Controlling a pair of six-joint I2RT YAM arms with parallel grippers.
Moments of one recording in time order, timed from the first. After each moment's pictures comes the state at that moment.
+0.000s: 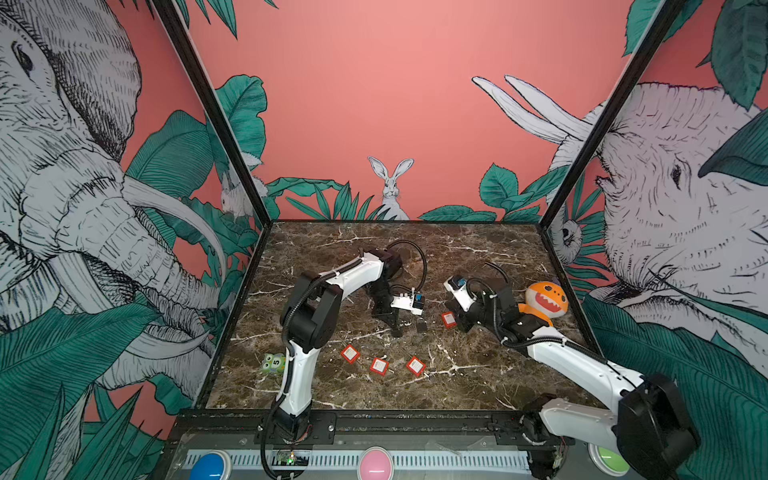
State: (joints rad) left arm -0.62 2.08 1.62 -1.28 0.47 1.18; right arm 0.51 1.17 0.63 -0.10 -0.26 -0.20
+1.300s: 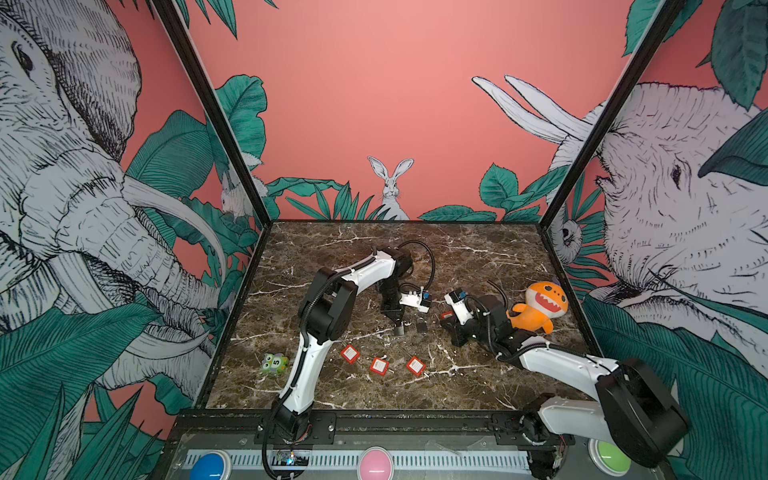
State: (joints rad) left arm -0.65 2.24 1.78 -1.27 0.37 1.11; right arm 0.55 1.26 0.45 0.14 -0.33 0.11
